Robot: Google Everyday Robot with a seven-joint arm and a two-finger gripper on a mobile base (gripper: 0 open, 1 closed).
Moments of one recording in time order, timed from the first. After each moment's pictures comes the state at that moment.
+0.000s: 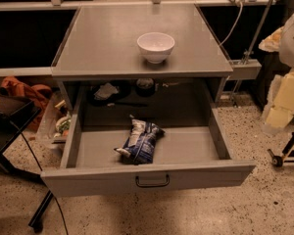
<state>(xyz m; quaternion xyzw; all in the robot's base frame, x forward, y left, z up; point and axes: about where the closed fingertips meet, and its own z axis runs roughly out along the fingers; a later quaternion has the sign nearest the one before) 0.438 -0.216 0.977 -0.60 0.78 -0.04 0.16</state>
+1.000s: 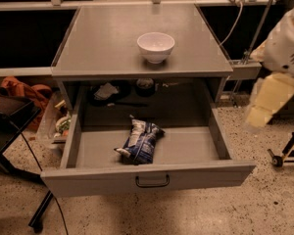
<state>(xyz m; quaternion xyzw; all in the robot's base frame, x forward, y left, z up) 0.453 -0.209 0.953 -0.57 0.81 0.00 0.15</state>
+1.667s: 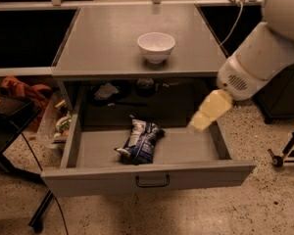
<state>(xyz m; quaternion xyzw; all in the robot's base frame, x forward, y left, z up) 0.491 -0.154 0.872 -0.44 0.88 0.09 0.15</state>
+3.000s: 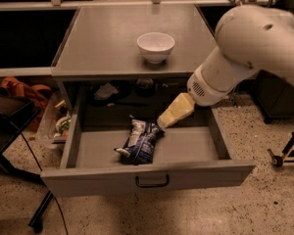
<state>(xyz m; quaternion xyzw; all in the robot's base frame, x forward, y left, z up) 0.534 -0.109 0.823 -0.32 0.93 0.10 0.17</state>
